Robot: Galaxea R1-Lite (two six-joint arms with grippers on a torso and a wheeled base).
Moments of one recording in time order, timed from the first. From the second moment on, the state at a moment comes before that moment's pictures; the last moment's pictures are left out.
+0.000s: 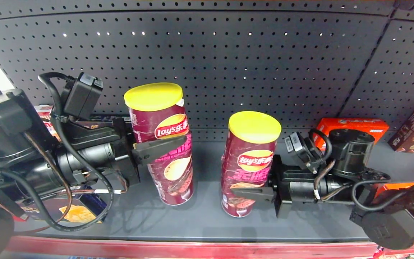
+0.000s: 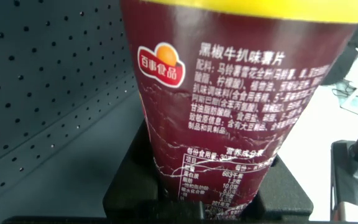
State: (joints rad) left arm -0.37 1.54 -0.65 -0.98 -0.73 -0.05; right arm 0.56 1.84 -0.70 -1.07 0.89 -0.23
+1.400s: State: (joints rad) left arm -0.37 1.54 -0.64 -1.00 -0.73 -0.05; right arm 0.52 1.86 -0.59 -1.16 0.80 -0.29
